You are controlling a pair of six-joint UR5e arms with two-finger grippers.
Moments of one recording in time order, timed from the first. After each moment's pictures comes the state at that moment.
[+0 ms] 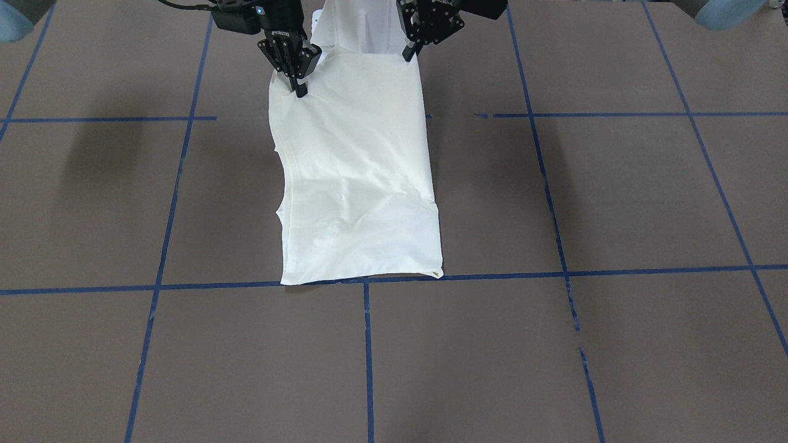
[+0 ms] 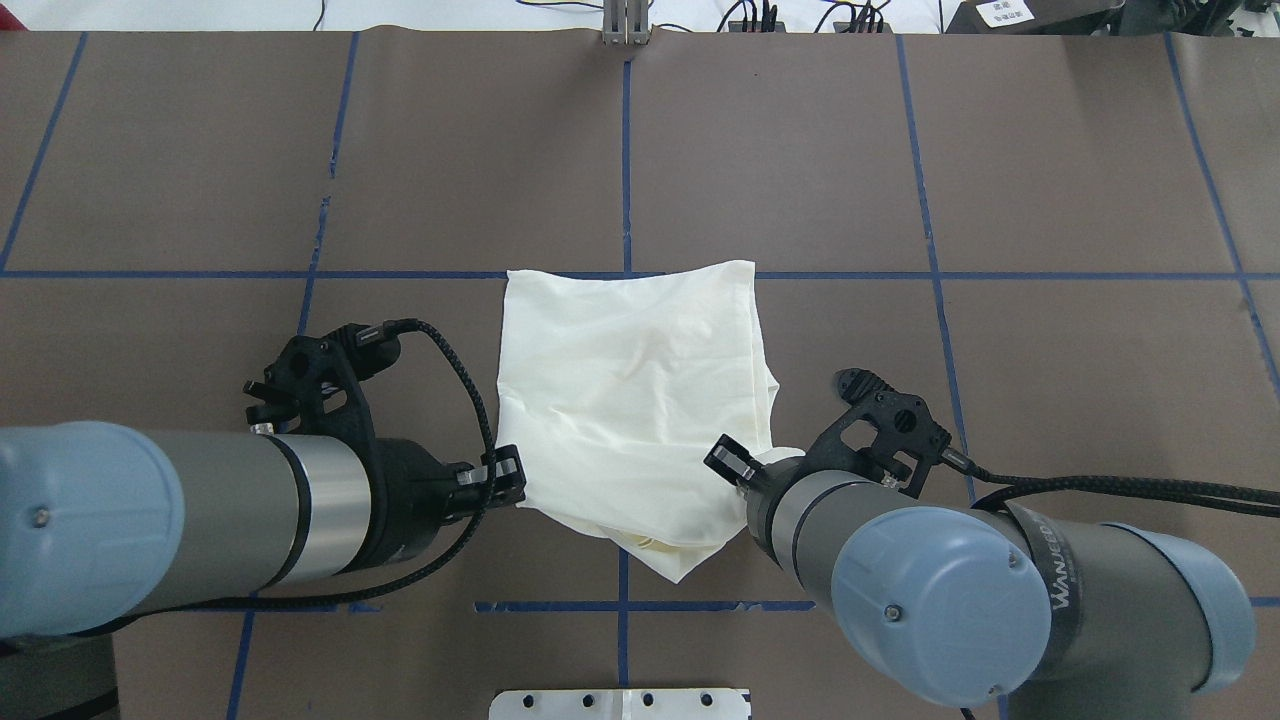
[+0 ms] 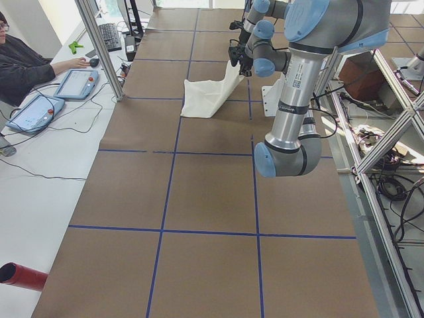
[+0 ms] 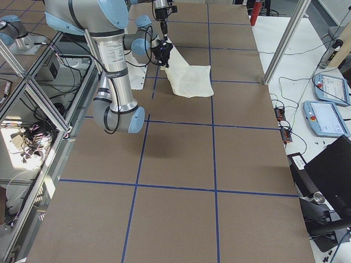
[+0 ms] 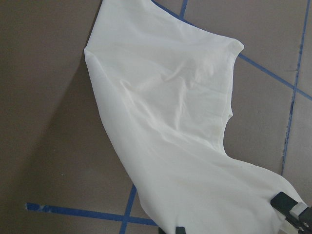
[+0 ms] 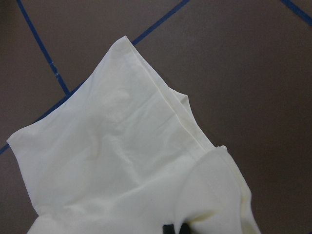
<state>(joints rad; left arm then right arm) -0.34 -1.99 -2.30 -1.63 -1.64 -1.68 0.21 -1.13 2.27 -1.80 1.35 2.05</state>
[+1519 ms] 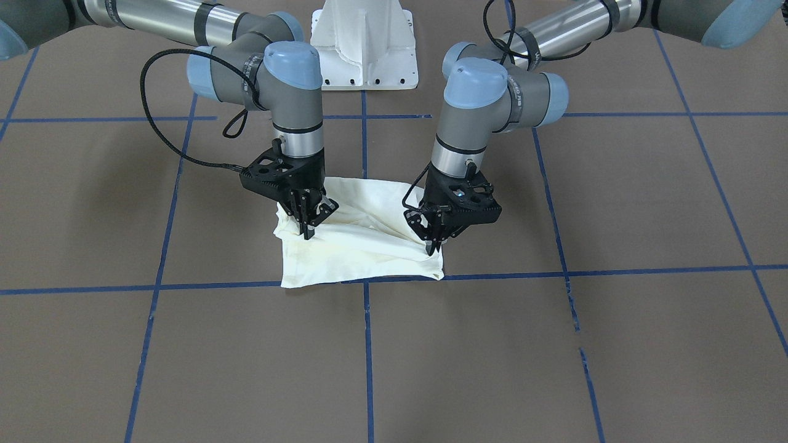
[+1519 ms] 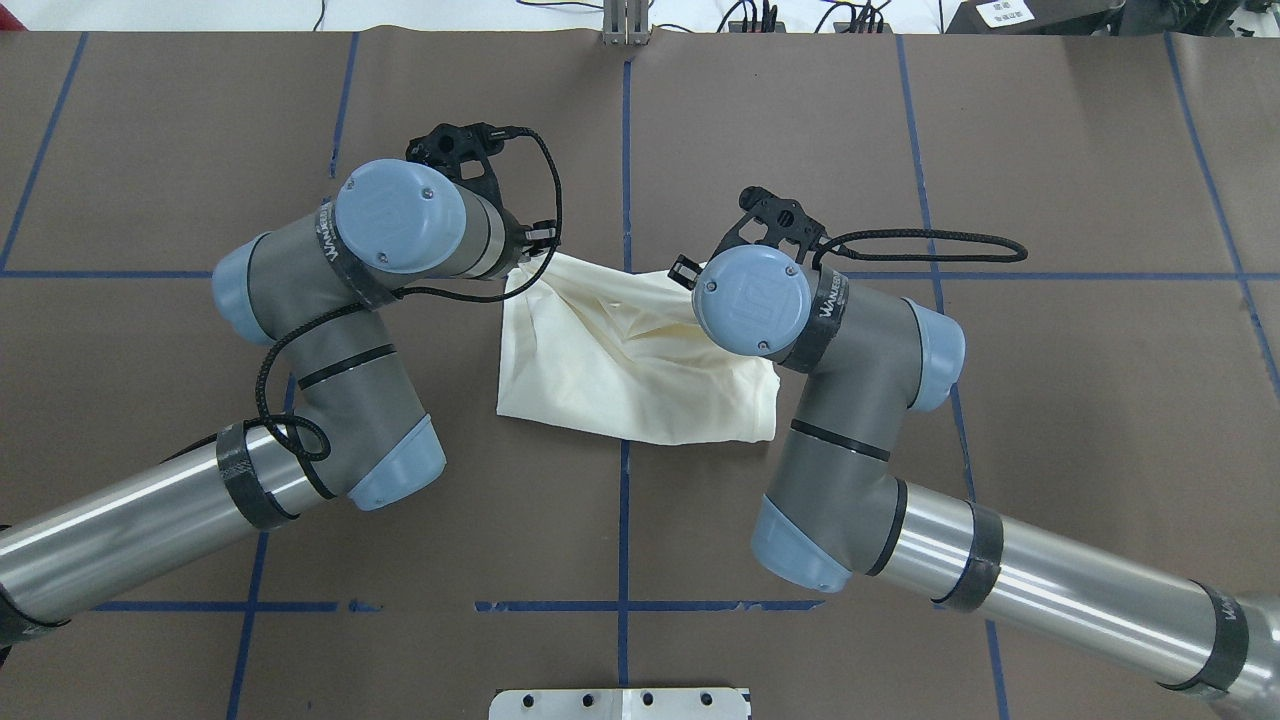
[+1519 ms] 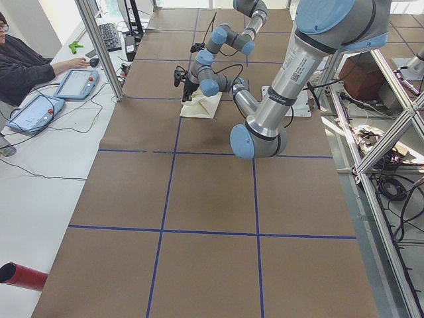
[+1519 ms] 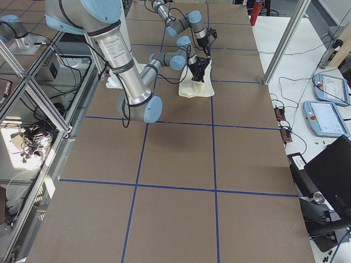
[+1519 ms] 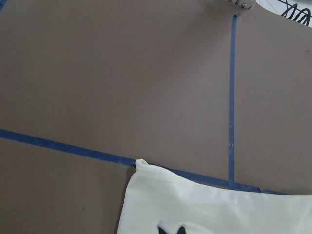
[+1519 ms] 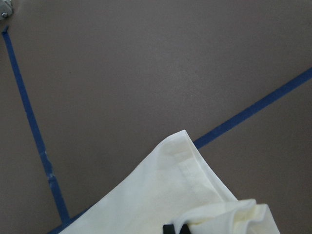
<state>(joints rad) -0.62 -2.26 -1.51 -1.93 -1.64 -1.36 0.51 -0.91 1.60 -1.45 1.47 1.77</state>
